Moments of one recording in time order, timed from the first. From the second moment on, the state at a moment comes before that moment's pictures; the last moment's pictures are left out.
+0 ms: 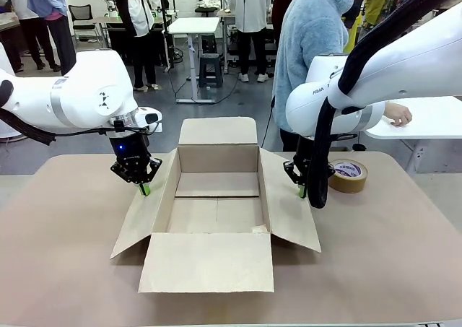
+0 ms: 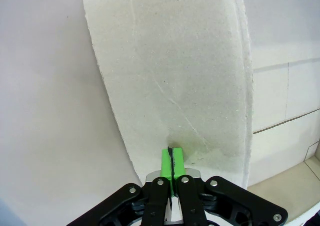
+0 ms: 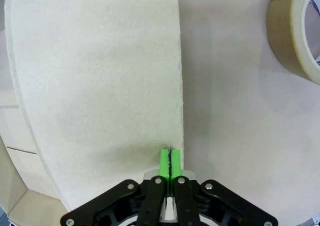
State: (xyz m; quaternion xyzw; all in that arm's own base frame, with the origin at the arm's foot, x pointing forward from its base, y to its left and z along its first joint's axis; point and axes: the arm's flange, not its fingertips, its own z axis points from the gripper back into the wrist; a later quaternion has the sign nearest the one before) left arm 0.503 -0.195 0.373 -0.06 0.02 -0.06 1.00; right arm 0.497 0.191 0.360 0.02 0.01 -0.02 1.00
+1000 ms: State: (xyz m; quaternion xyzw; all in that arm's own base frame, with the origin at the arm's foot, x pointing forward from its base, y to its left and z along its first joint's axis) left arm 0.503 -0.195 0.373 -0.06 0.02 -0.06 1.00; right arm 0.497 0.191 0.360 0.02 0.01 -0.02 1.00
